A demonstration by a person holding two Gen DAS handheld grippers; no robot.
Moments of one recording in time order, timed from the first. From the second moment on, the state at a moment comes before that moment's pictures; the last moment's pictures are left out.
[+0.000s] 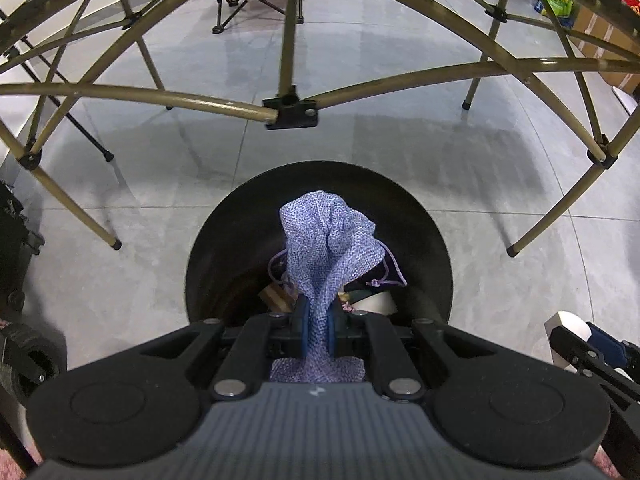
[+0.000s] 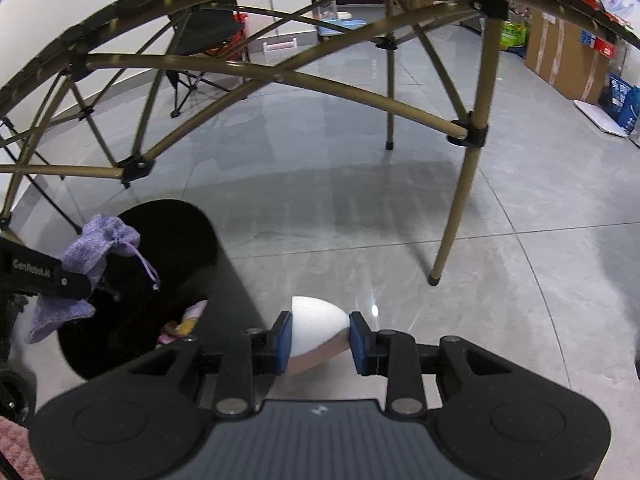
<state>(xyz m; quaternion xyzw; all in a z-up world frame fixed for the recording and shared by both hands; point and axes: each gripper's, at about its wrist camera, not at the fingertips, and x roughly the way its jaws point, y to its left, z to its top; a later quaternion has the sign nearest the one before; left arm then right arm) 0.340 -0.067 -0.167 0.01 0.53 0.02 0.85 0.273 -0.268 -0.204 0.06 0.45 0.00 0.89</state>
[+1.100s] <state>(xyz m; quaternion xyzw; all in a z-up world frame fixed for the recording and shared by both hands) 0.344 -0.073 -0.160 0.02 0.50 0.04 0.86 0.267 -0.293 -0.208 0.07 0.44 -0.02 0.89</state>
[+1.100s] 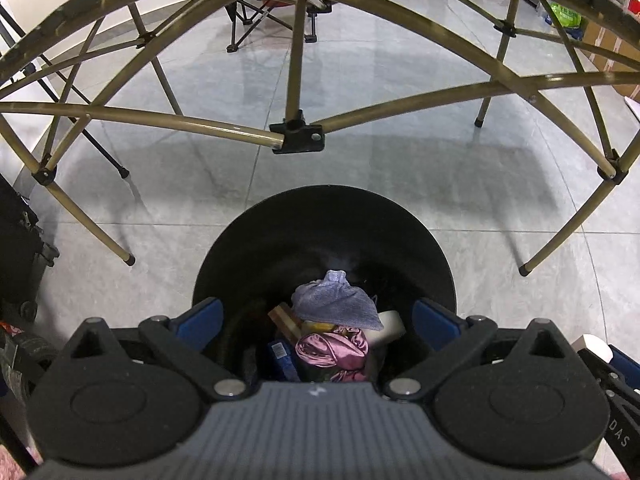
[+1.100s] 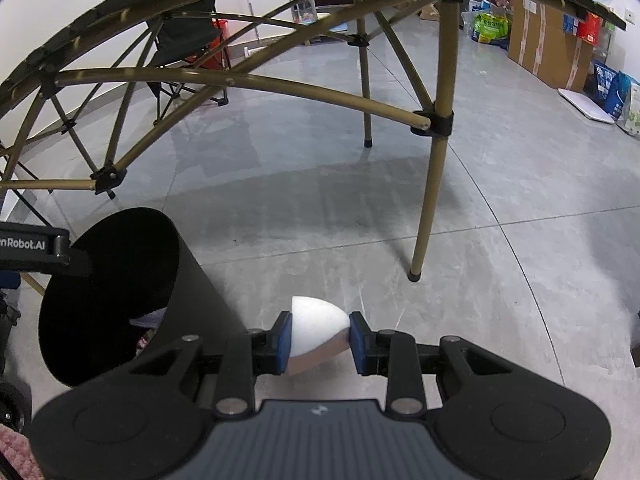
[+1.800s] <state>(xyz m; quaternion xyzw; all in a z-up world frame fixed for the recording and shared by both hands) 0.310 -0.003 -0.125 -0.03 0.47 0.06 0.88 0.264 -0.226 -0.157 0.03 0.40 0.02 0.91</state>
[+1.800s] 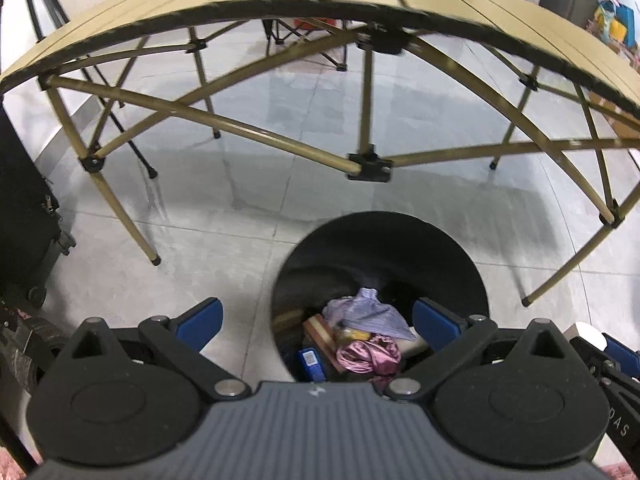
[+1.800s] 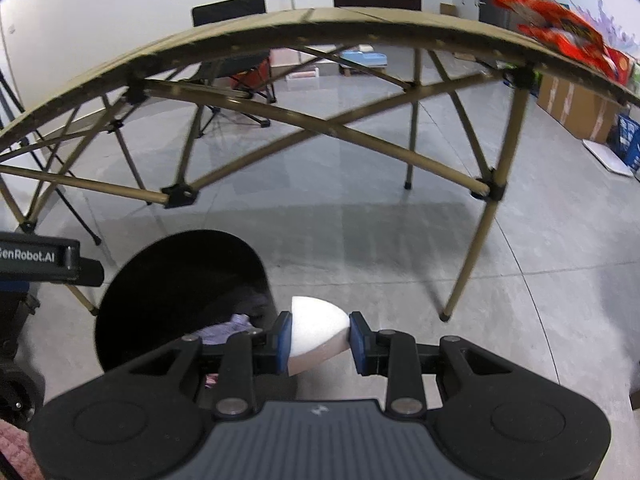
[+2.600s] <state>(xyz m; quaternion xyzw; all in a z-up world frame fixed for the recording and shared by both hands) 0.289 0.112 -0.134 -0.07 0.46 0.15 0.87 0.317 -0.119 -0.153 0.00 0.40 0.09 0.91</state>
